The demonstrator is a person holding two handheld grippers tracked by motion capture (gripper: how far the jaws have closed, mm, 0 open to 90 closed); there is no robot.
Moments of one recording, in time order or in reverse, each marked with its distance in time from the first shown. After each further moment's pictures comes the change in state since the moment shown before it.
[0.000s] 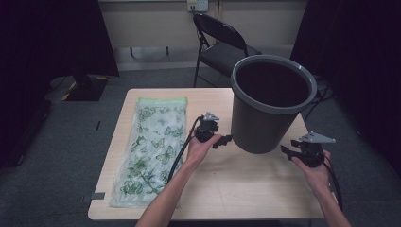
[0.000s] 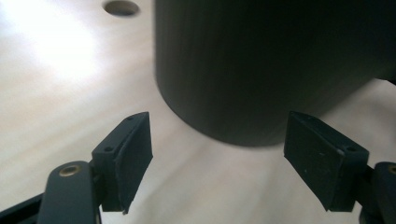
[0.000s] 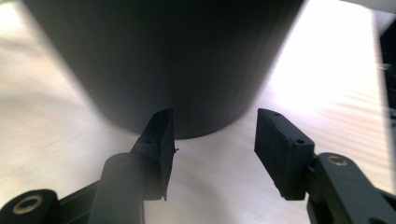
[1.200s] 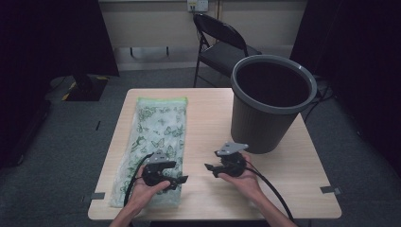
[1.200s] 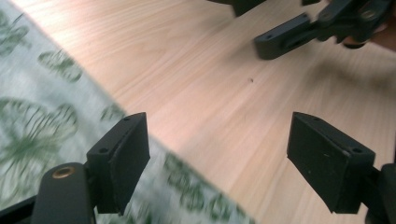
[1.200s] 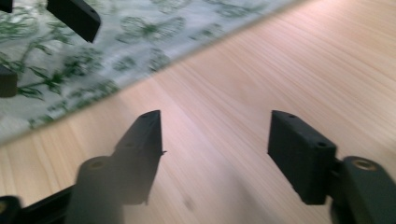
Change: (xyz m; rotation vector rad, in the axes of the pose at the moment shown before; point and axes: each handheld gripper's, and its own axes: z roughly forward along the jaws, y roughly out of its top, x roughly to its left) left arm 0.002 -0.124 -0.156 0.080 -0.060 0.069; right arm 0.210 0.043 0.069 0.004 0.423 -0.243
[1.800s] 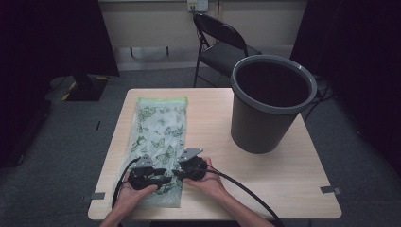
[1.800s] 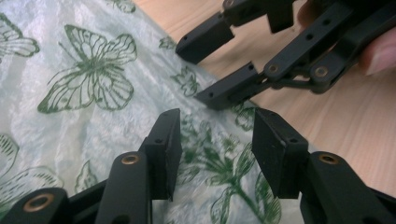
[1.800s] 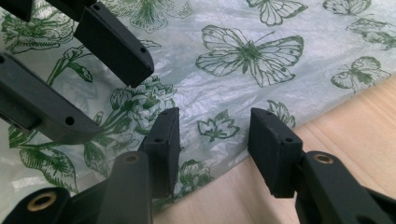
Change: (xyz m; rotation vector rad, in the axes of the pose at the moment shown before) left arm 0.029 -0.040 -0.026 0.048 0.042 -0.027; right arm 0.066 0.030 0.099 0.053 0.116 -0.106
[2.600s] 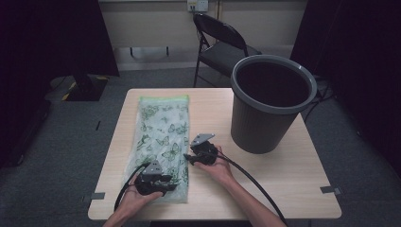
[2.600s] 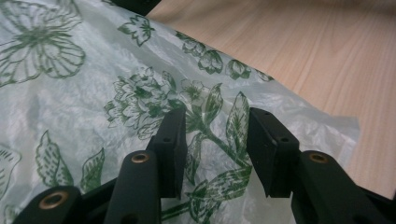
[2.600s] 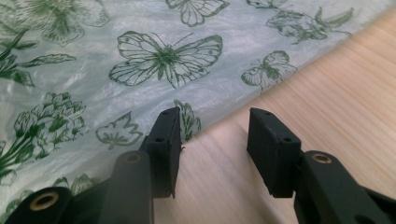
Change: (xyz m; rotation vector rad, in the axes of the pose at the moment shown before) left arm -0.018 -0.001 0.014 0.088 -0.055 0.111; right arm -0.061 -0.002 -0.005 0.016 -0.077 0.058
